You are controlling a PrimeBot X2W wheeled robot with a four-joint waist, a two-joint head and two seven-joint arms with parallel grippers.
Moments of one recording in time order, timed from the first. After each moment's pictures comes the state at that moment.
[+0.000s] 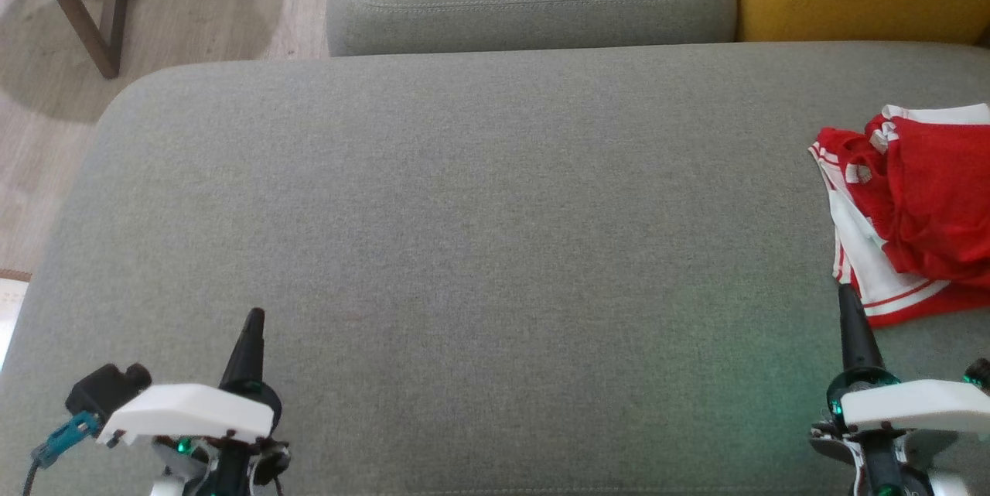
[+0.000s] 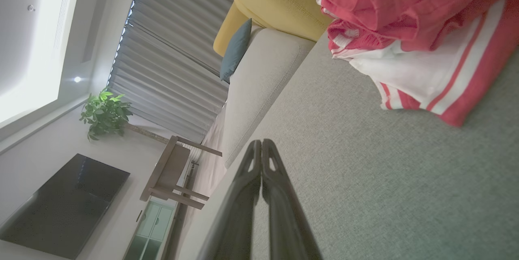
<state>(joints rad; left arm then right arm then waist) -0.01 0.11 -0.12 0.26 -1.05 -0.02 -0.04 0.05 -0.05 -0.07 0.17 1.04 0.12 0.04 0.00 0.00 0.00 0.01</state>
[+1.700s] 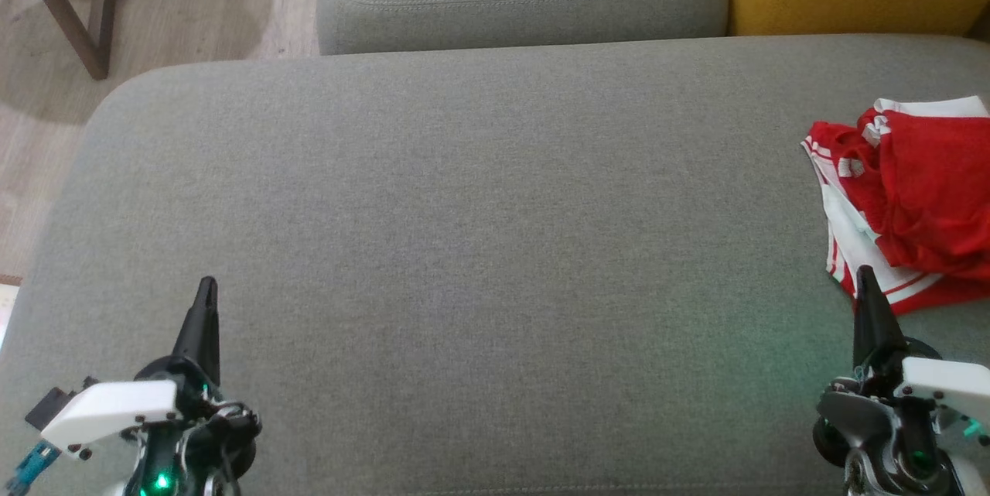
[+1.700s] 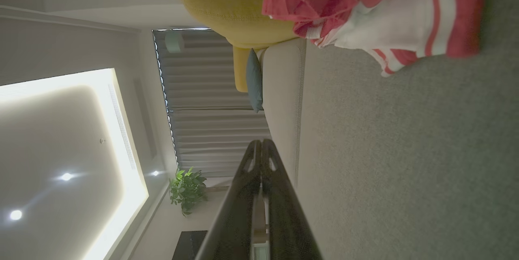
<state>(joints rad) -0.05 0.06 0.05 0.27 -1.61 -0.12 0.10 -0.05 -0.05 -0.11 0.27 1.61 0.12 0.08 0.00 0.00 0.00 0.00</state>
